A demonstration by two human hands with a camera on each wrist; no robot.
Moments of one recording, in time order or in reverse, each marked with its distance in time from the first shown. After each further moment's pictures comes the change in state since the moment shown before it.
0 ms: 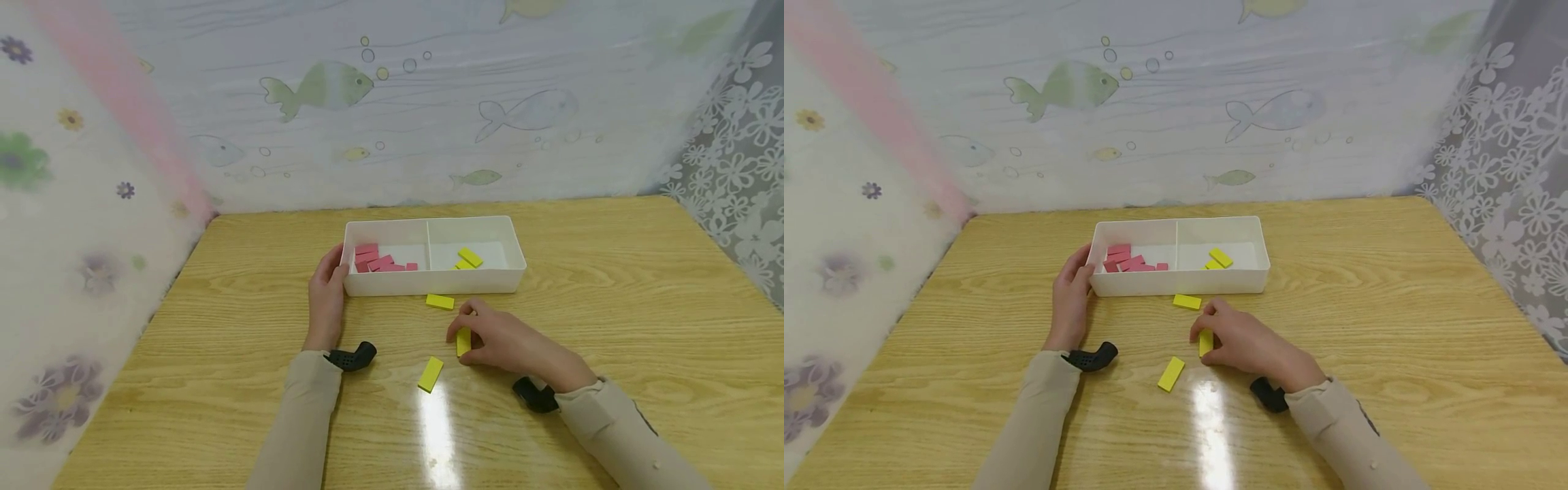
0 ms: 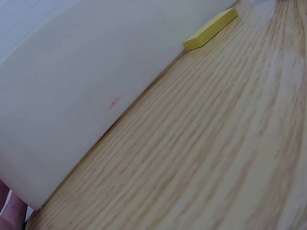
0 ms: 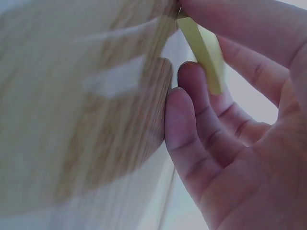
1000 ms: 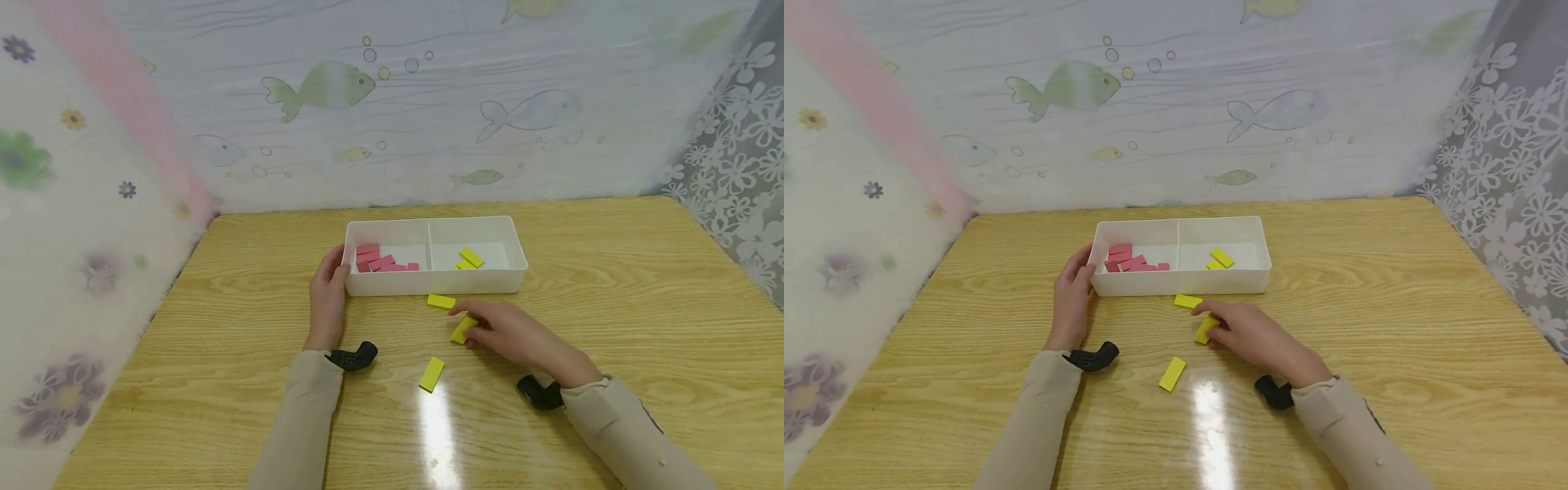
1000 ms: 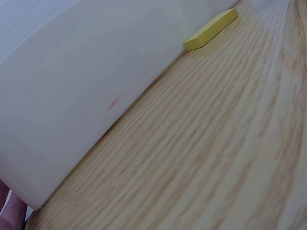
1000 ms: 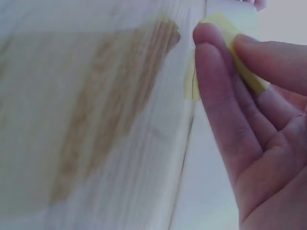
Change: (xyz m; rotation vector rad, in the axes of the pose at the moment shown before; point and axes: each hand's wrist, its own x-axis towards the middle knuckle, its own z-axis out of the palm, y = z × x) left_hand 0.004 -0.009 0.000 0.027 0.012 0.014; right_hand 0.003 0.006 -0.007 0.135 0.042 0.067
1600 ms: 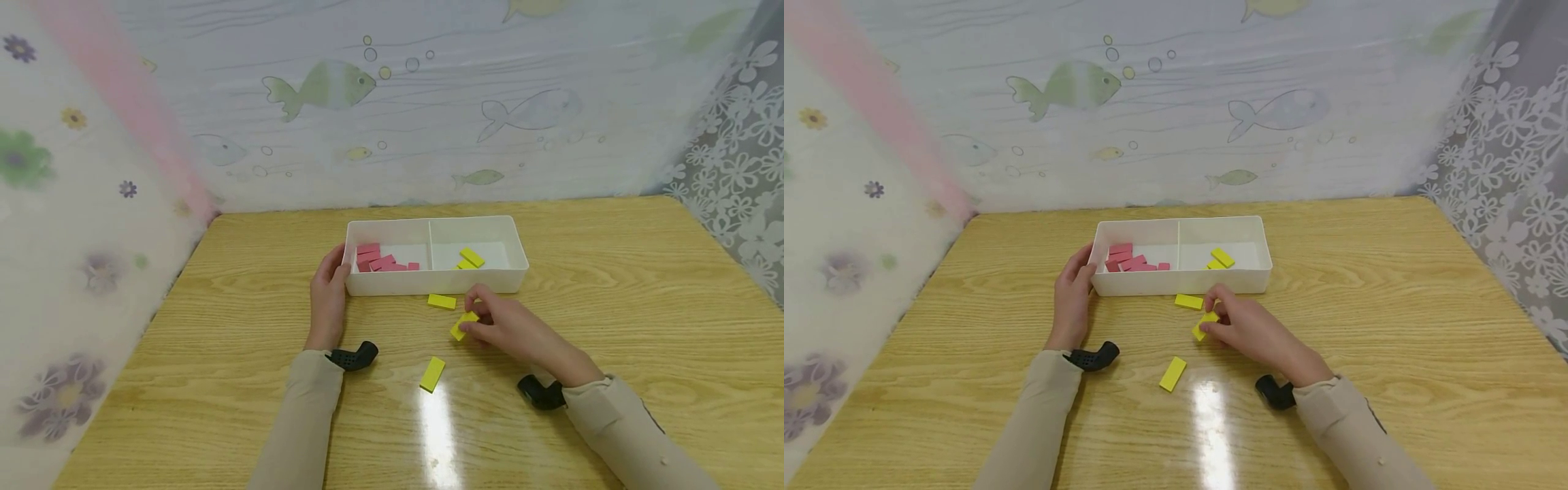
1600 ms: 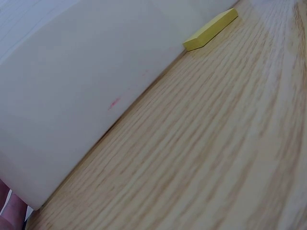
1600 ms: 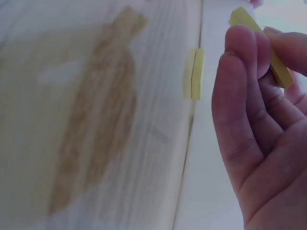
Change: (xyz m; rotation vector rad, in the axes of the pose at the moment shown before) left_hand 0.000 0.002 0.000 0.010 0.005 -0.018; right_hand 0.001 -0.002 -0.002 0.175 0.058 0.047
